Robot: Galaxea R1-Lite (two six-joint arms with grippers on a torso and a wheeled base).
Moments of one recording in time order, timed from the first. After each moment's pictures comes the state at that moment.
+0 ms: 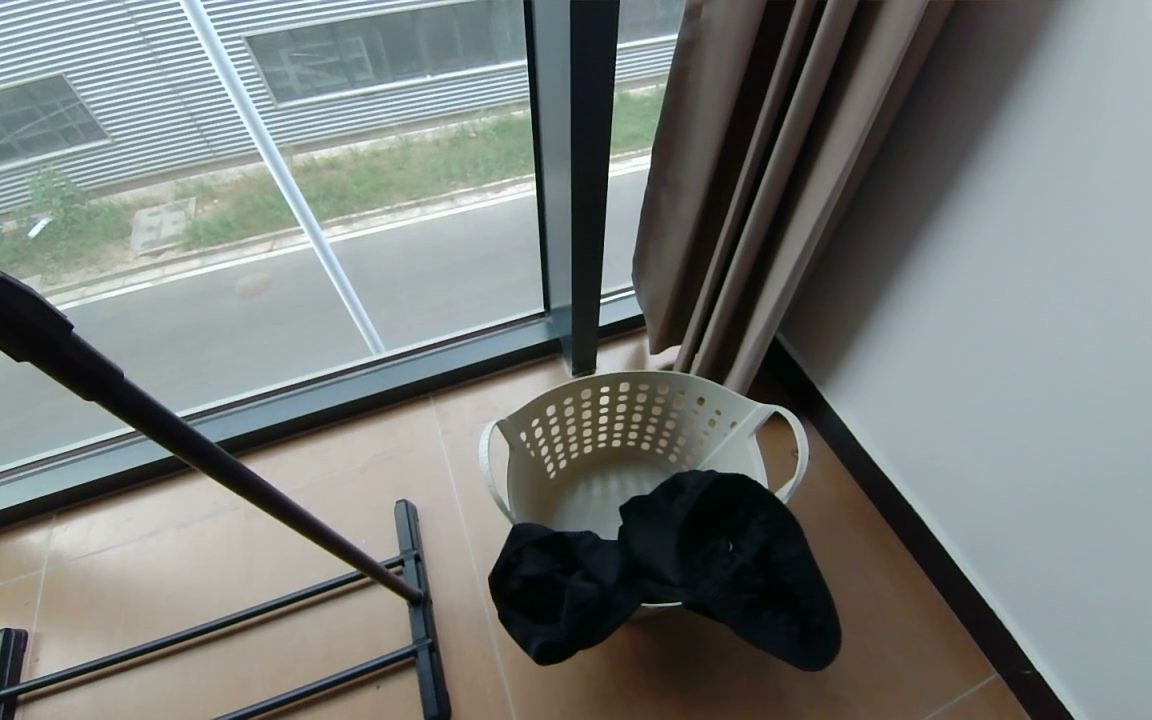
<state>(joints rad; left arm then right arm) 0.00 0.01 0.00 0.03 -0.09 0.07 0.00 0.00 0.00 -0.01 -0.04 0.03</state>
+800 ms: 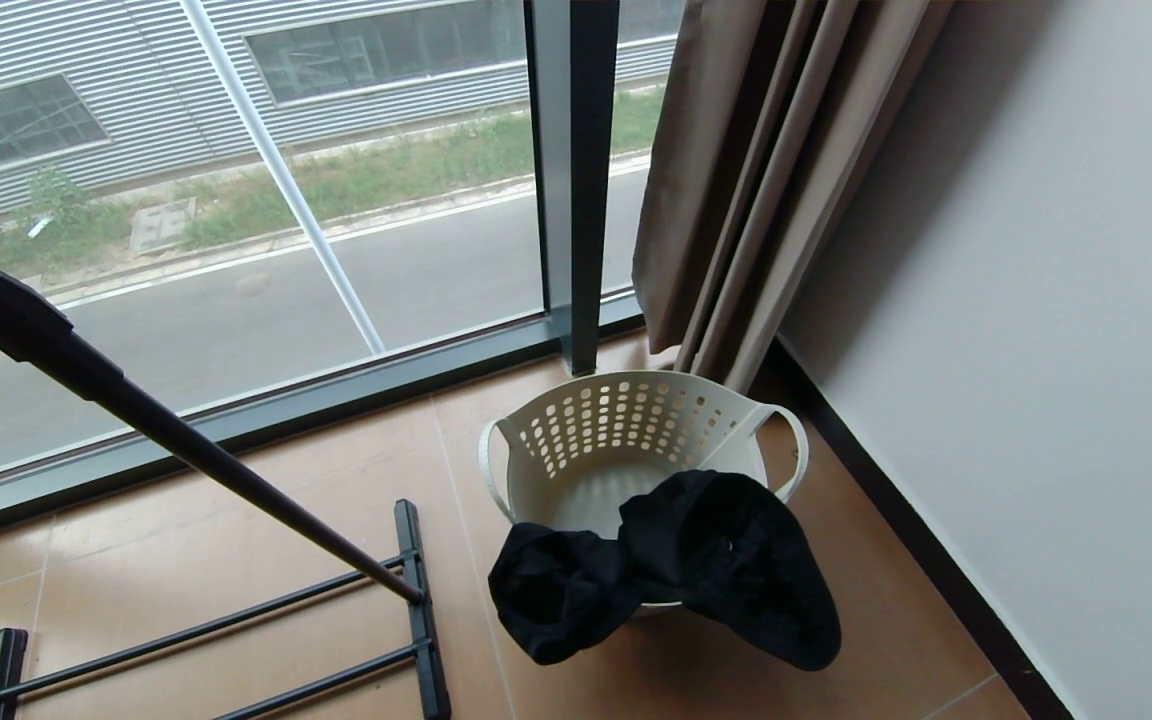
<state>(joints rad) 0.00 0.01 0.00 0.03 -0.09 0.07 0.09 0.14 -0.01 -0.01 -0.01 -0.02</state>
